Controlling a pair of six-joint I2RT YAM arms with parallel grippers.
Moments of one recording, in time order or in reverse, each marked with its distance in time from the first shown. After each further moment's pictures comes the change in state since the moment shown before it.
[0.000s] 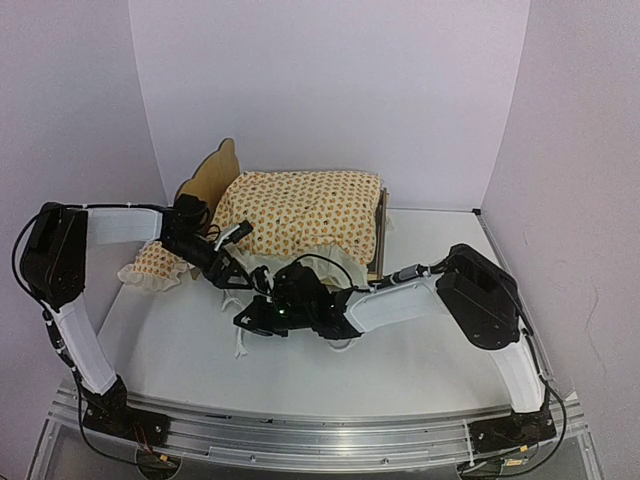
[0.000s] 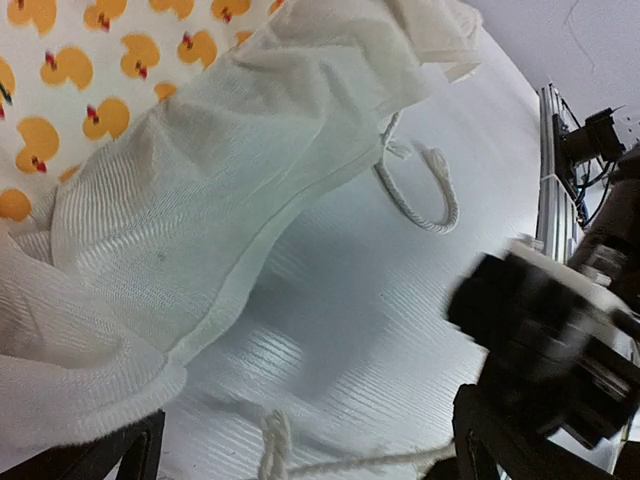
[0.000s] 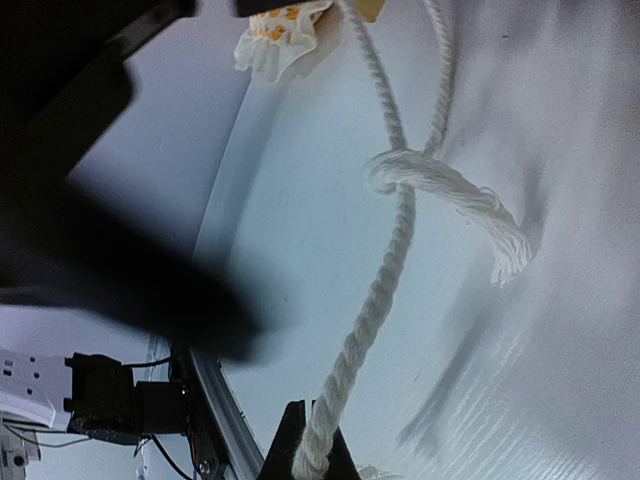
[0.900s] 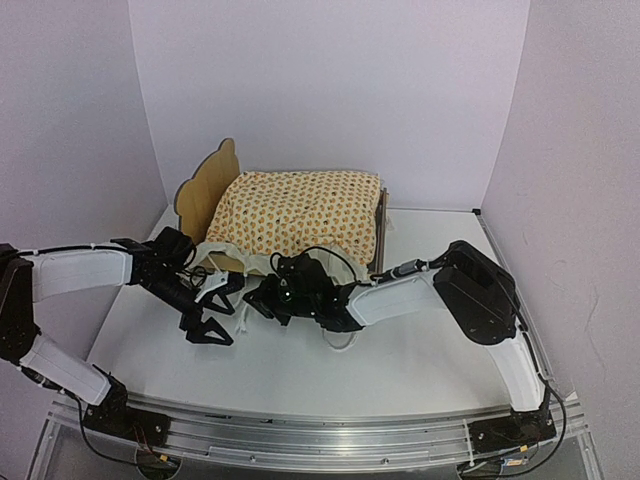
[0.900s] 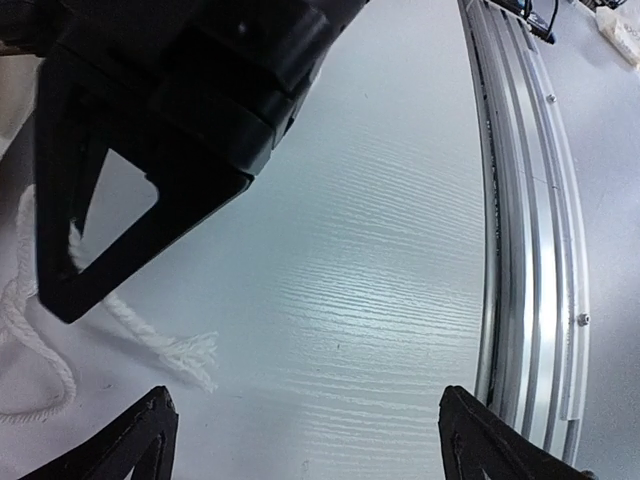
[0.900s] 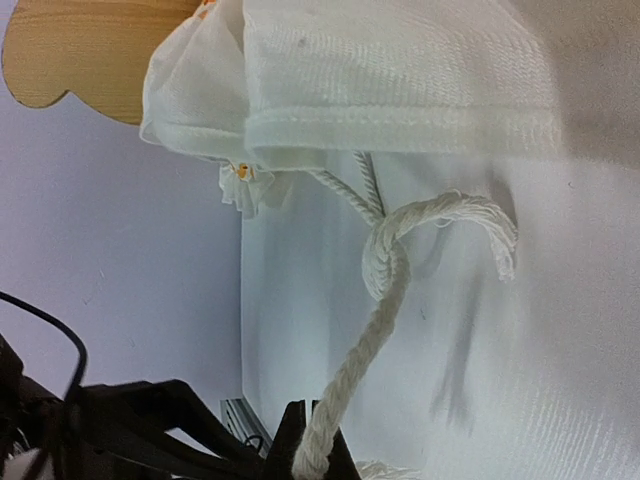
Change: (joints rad) left arm -0.106 -0.401 -0.387 -0.049 -0.074 0.388; right arm -0.045 0.024 0.010 0.083 0.161 0.341
